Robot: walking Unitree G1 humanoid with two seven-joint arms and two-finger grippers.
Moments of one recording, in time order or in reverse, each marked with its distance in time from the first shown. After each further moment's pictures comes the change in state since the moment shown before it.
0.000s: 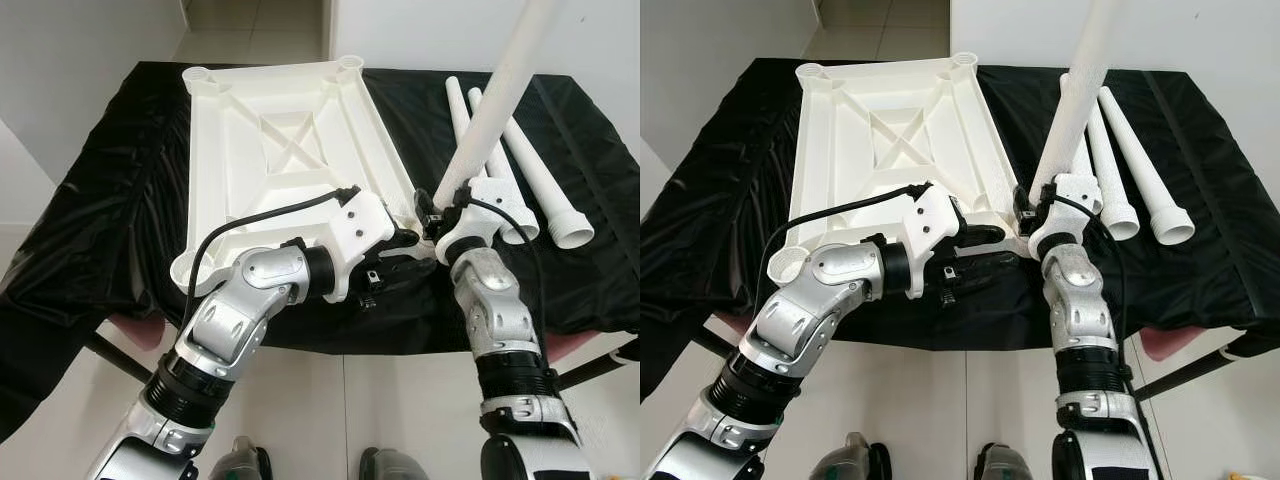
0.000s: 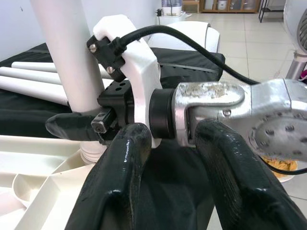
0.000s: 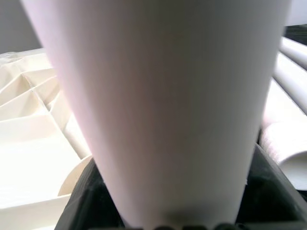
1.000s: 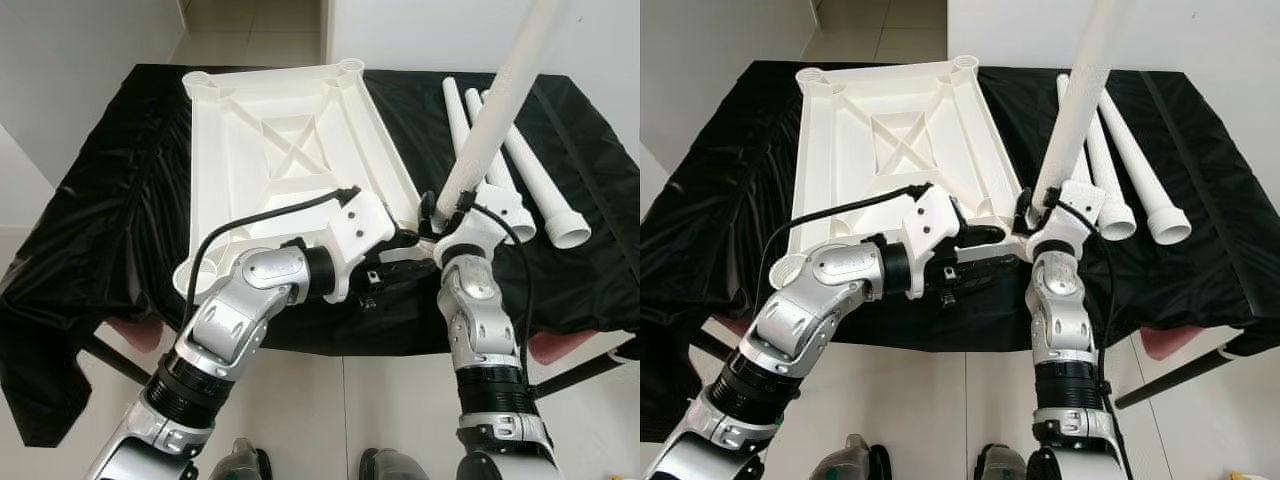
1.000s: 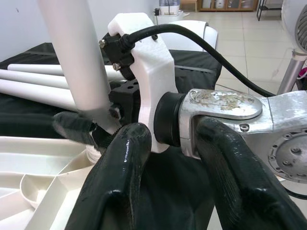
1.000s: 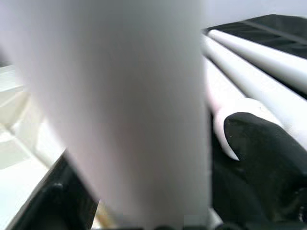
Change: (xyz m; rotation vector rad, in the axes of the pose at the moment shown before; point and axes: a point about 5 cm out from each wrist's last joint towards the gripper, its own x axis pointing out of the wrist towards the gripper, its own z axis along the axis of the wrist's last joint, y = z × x) left arm 0.000 0.000 0.000 0.001 0.002 -0.001; right arm -0.011 0.011 0.001 0.058 0.000 -0.155
